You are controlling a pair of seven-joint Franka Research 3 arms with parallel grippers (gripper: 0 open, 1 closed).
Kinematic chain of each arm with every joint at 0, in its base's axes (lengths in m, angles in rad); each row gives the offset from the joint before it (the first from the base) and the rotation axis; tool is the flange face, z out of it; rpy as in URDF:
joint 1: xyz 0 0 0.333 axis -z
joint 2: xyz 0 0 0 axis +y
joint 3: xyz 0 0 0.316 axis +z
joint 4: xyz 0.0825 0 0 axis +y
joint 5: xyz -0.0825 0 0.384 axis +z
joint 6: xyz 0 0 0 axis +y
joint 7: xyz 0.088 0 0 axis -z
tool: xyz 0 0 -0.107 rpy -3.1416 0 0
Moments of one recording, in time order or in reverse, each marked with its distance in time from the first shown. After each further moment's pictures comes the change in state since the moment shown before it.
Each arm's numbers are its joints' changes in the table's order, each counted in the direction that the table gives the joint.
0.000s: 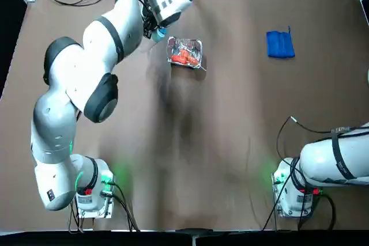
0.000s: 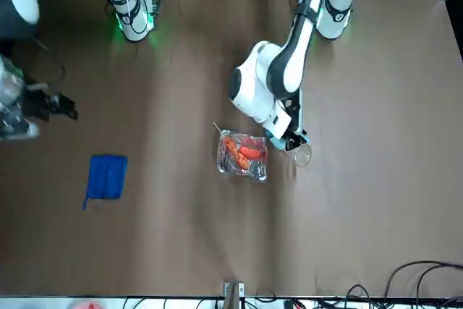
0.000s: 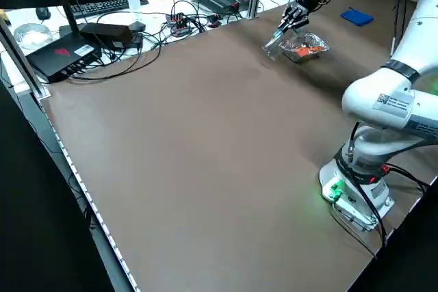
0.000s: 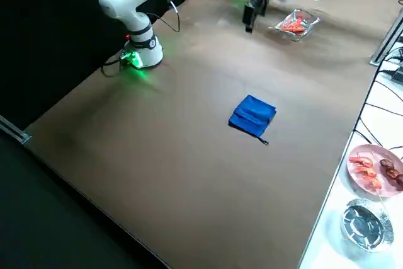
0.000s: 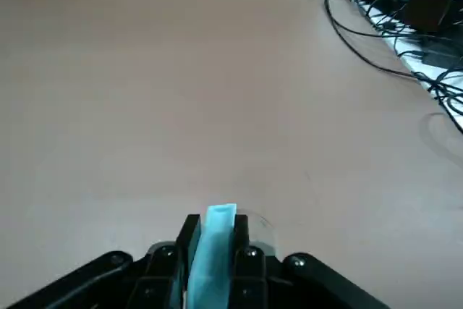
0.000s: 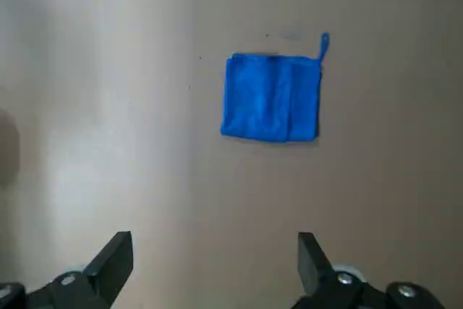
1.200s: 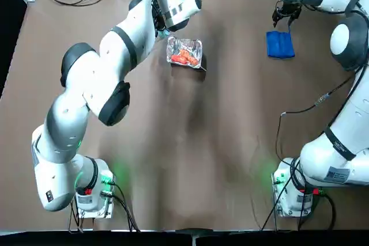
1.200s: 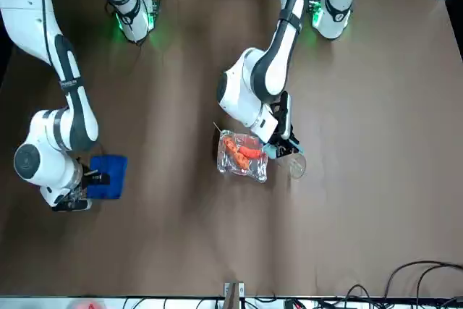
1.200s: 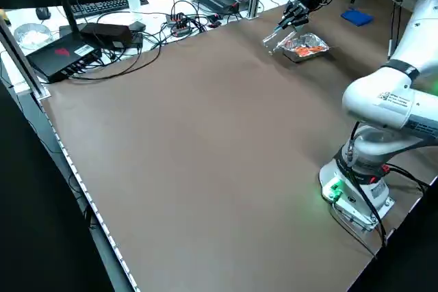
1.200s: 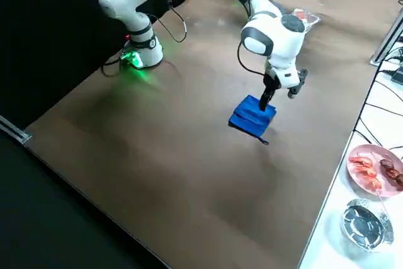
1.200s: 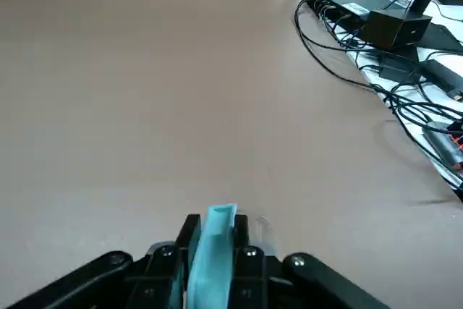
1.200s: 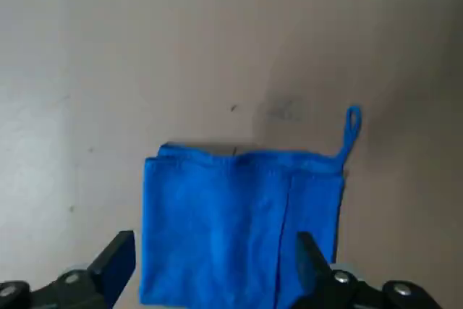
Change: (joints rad) left arm 0.039 0.121 0.043 -0.134 0.014 0.001 -0.034; right arm 0.019 0.505 -0.011 0.001 -0.123 -0.533 0.002
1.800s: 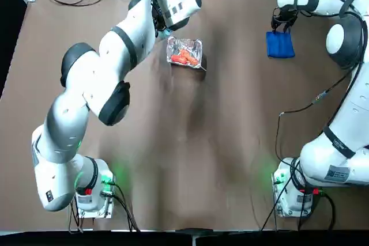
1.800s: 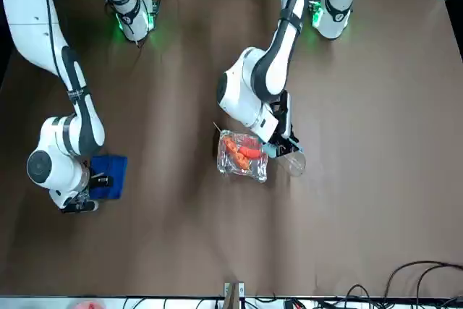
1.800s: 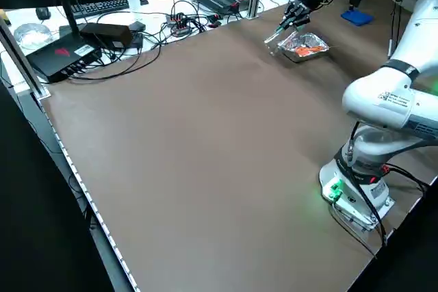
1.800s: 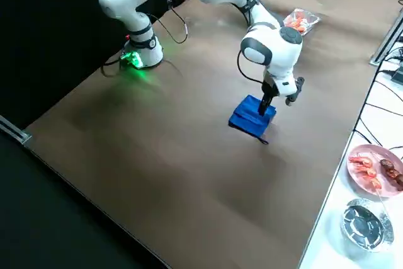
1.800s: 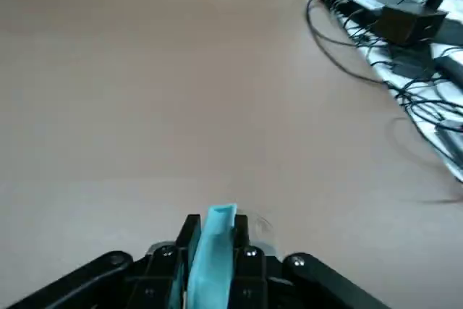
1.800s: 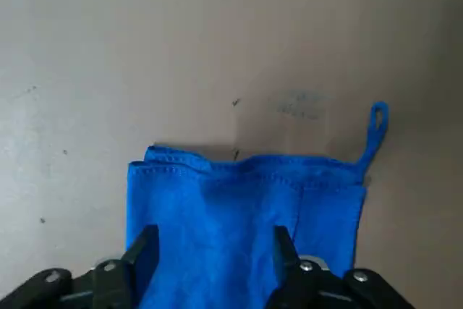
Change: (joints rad) left arm -0.002 -0.002 0.002 -0.011 -0.035 0.020 0.000; right arm 0.000 0.053 0.000 0.000 -0.008 -0.026 0.000
